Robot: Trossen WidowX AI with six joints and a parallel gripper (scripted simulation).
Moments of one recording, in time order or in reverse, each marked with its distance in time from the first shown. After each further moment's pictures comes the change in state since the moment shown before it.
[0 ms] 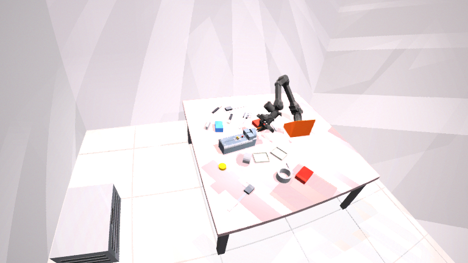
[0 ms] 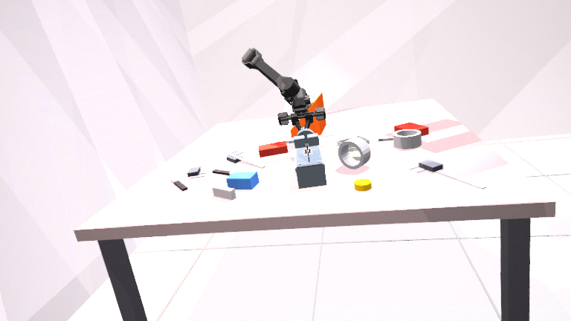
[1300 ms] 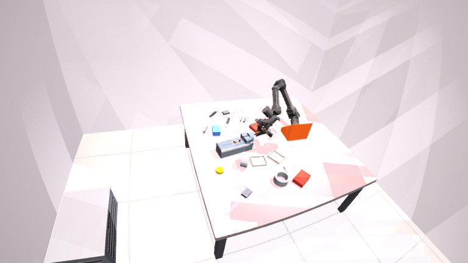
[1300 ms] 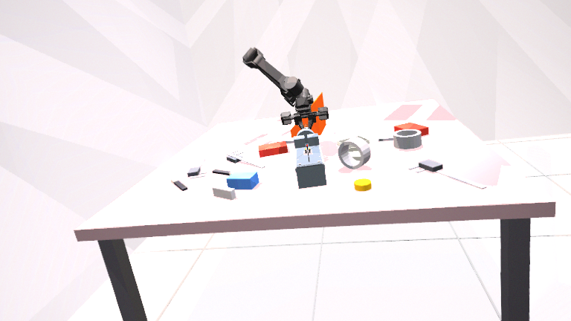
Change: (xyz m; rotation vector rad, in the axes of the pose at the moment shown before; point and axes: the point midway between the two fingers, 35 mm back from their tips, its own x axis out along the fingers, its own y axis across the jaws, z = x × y) arm 0.000 0.012 0.000 -0.001 -0.006 -0.004
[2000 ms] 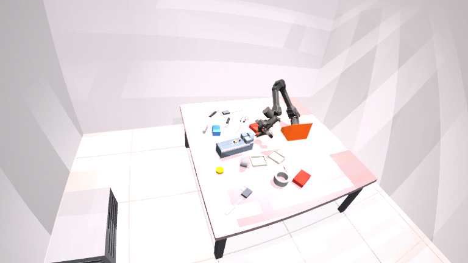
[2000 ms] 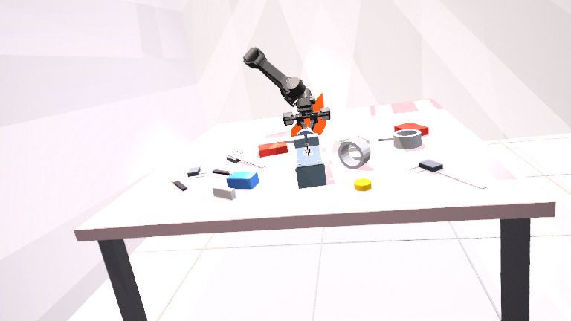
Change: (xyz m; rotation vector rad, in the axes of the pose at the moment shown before) arm 0.002 0.008 -0.002 -0.003 -0.004 0.002
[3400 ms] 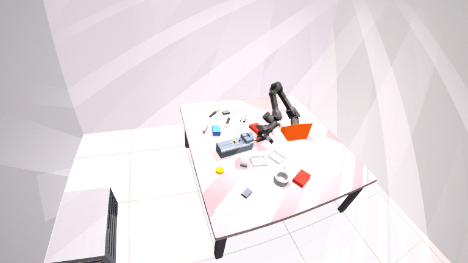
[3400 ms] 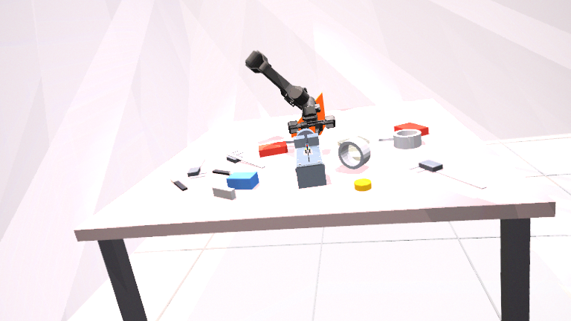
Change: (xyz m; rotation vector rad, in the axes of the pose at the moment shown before) arm 0.025 0.016 -0.025 -0.013 -0.008 0.021
